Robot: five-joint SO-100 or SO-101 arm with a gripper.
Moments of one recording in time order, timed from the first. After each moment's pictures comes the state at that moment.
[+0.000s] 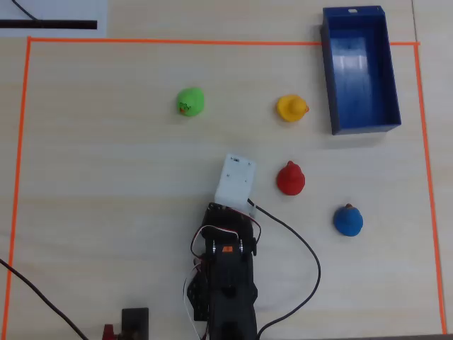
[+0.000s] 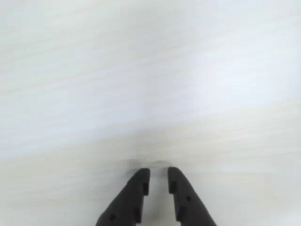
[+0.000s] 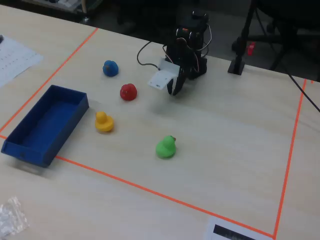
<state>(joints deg) 3.5 190.5 178.4 73.7 -70.3</state>
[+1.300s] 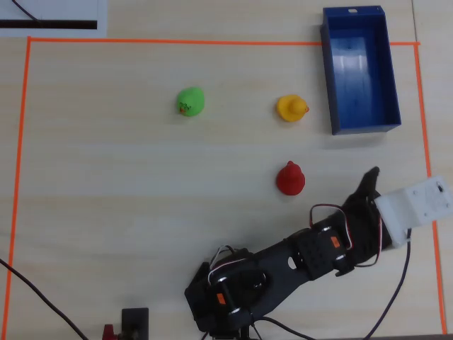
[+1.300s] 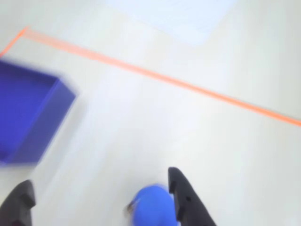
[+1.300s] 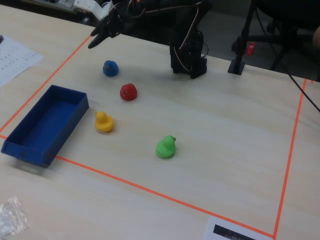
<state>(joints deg) 73.0 125.7 132.2 20.4 -84.8</state>
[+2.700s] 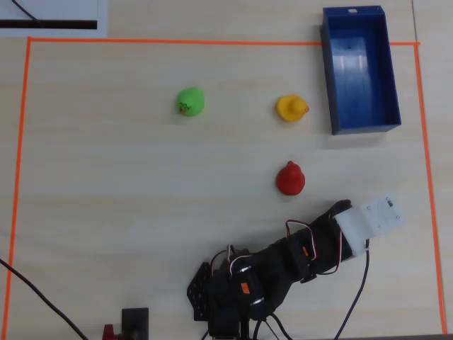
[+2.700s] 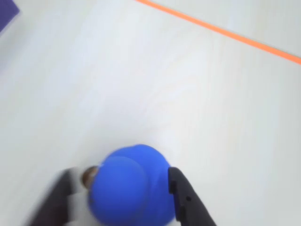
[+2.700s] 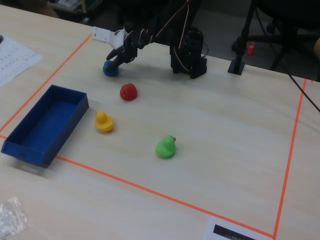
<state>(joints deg) 72.5 114.0 163.5 -19.6 -91.8</state>
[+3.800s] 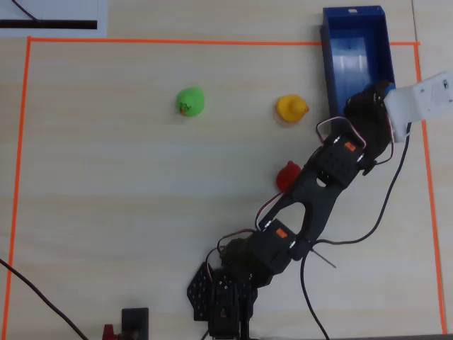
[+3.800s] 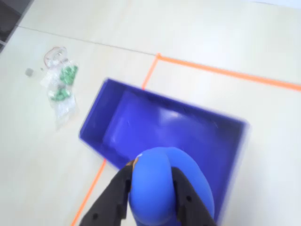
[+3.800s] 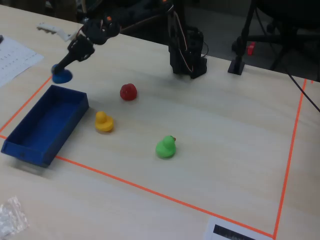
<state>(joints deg) 45.5 80.2 82.1 20.6 -55.3</state>
